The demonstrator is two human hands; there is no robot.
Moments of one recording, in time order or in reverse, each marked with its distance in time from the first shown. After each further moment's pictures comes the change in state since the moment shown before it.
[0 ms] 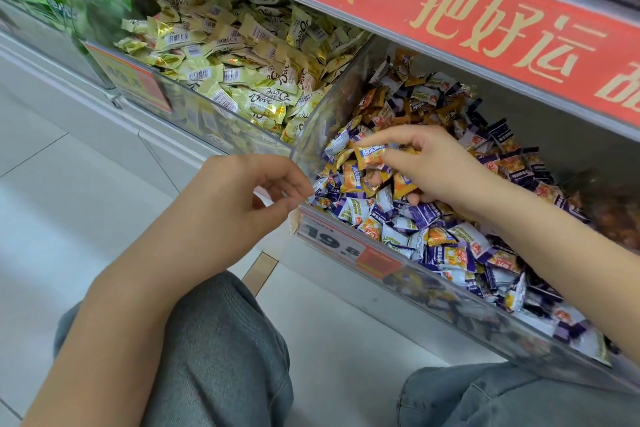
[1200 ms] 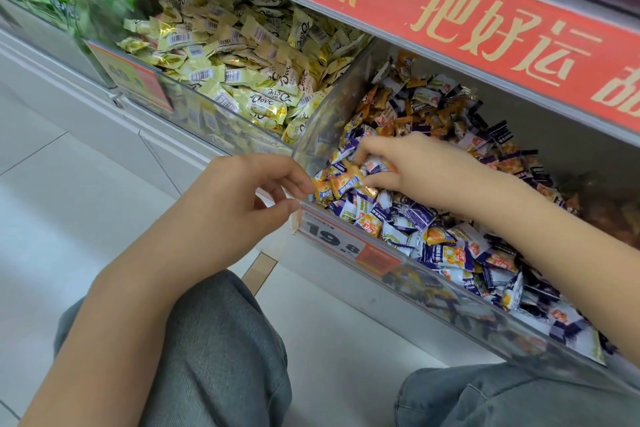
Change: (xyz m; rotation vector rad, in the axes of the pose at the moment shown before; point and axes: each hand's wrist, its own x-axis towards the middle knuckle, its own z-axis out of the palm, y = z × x) left_hand 0.001 0.001 0.000 -0.010 -0.029 0.018; right_hand 0.013 -0.002 -0.003 -0.947 -0.121 -0.249
